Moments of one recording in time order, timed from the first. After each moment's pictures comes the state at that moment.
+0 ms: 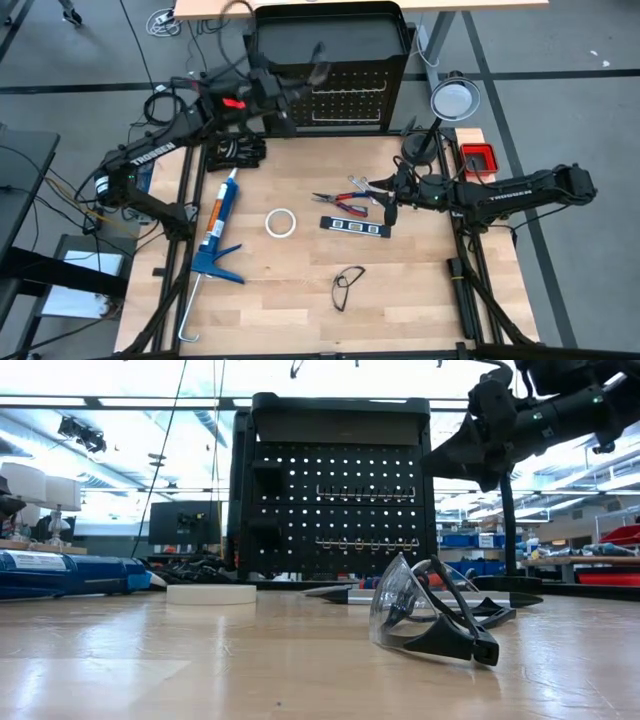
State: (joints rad) left arm 0.45 1.39 1.57 -0.12 -0.01 0.42; right arm -0.06 0.95 0.35 0.36 0.27 0.23
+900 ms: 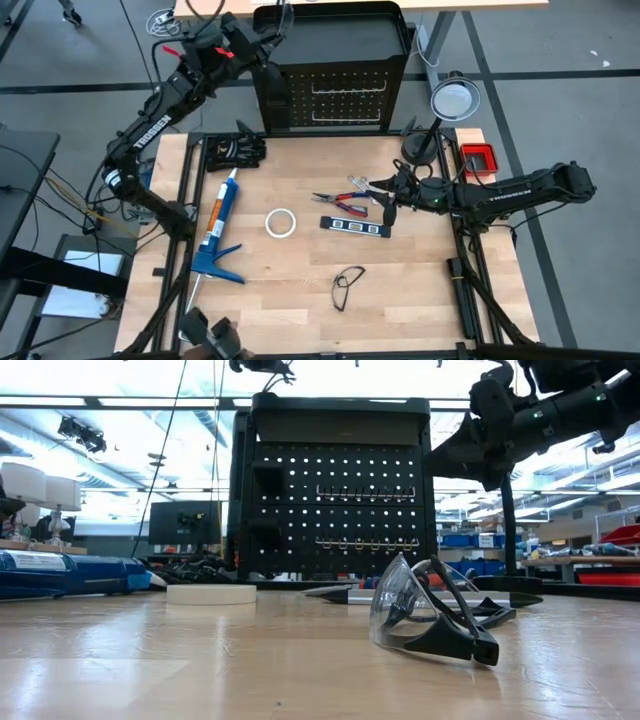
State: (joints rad) left arm 0.75 1.49 1.77 -0.28 -0.01 0.38; right arm -0.03 0.96 0.35 0.37 0.35 0.26
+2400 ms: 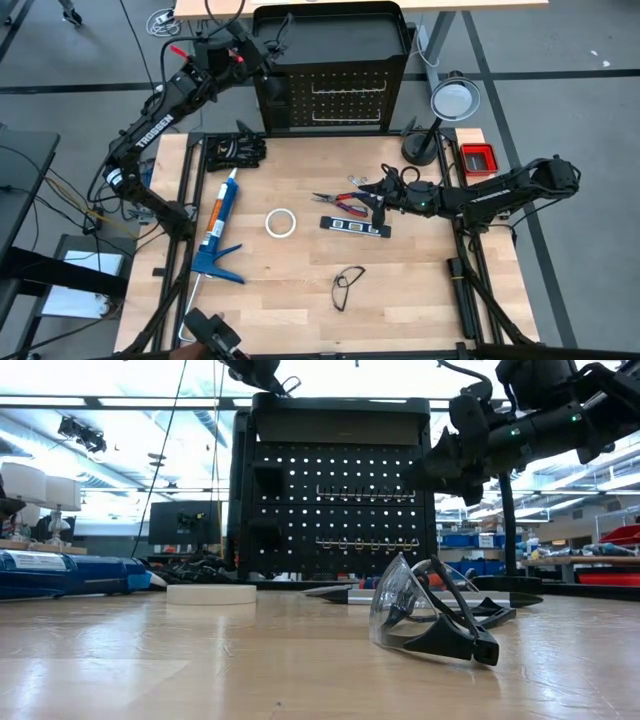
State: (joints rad) left arm 0.75 1.50 1.77 -0.45 -0.11 0.52; right arm -0.03 1.20 0.35 0.64 0.33 0.26
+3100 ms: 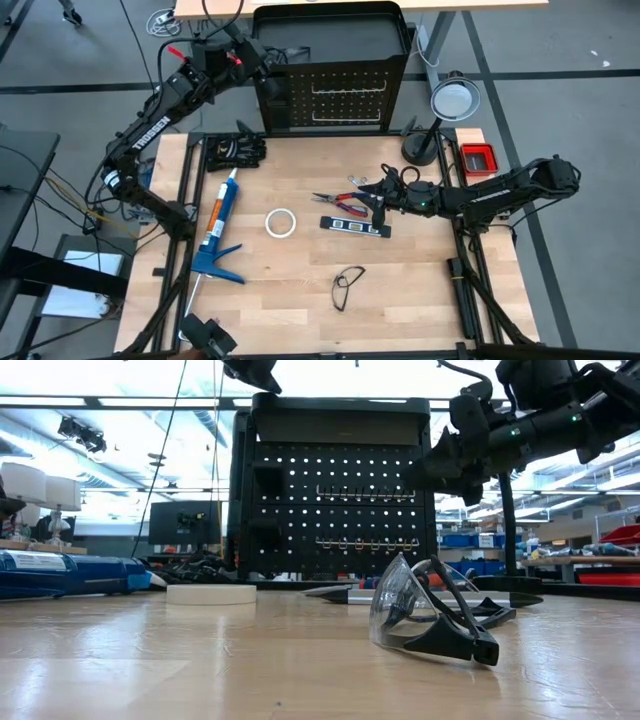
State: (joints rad) left arm 0.74 1.48 1.77 -0.49 -0.13 0.52; right arm -0.03 1.20 0.35 0.64 0.32 0.26
